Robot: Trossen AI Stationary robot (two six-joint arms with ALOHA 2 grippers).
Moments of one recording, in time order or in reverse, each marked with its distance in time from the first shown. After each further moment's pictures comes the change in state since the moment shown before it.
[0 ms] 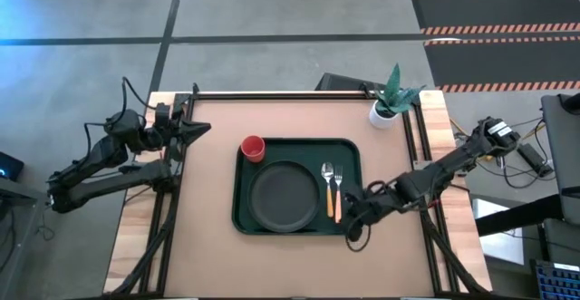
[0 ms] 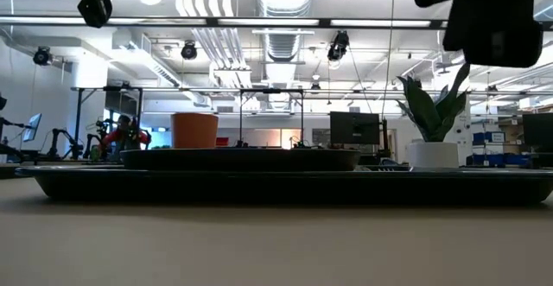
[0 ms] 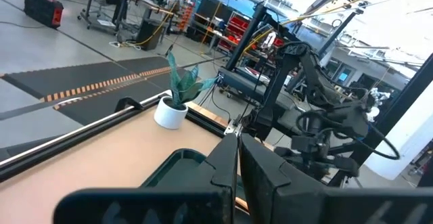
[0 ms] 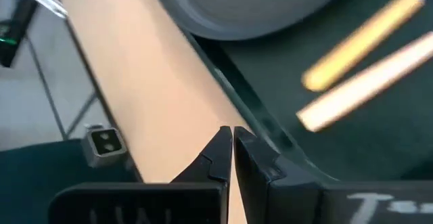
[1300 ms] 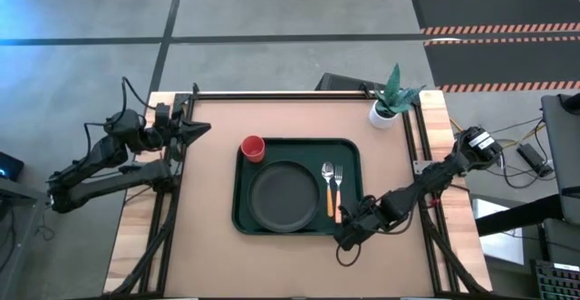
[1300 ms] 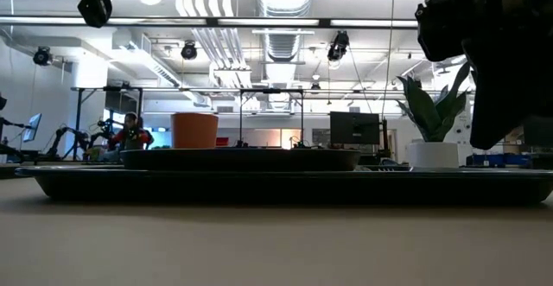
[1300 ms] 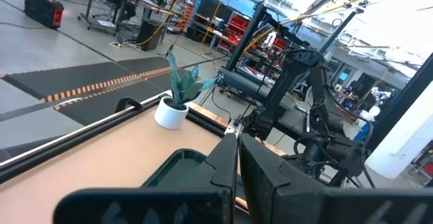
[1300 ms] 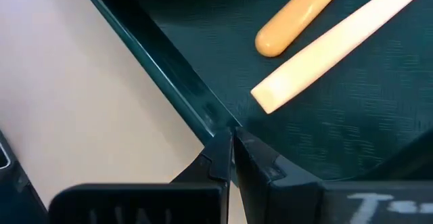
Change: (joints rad) left arm 0.000 -0.001 0.000 -0.001 0.000 0.003; right arm 0.068 0.224 -0.004 -0.009 0.068 0.080
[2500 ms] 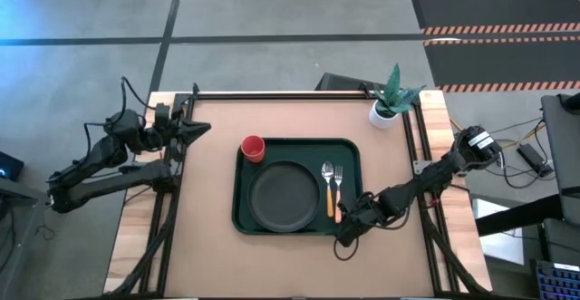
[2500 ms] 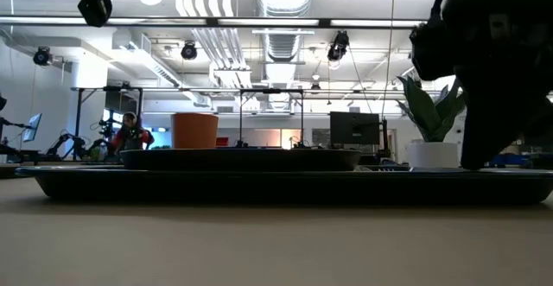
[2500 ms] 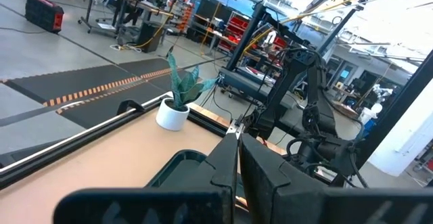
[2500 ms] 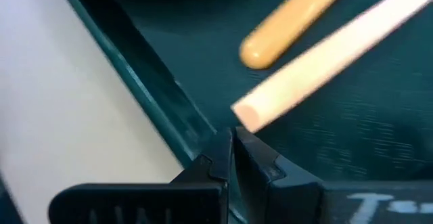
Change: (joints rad) left arm 0.000 -0.001 0.000 0.000 0.000 0.022; right arm -0.044 0.002 -0.080 0.111 -0.027 -0.067
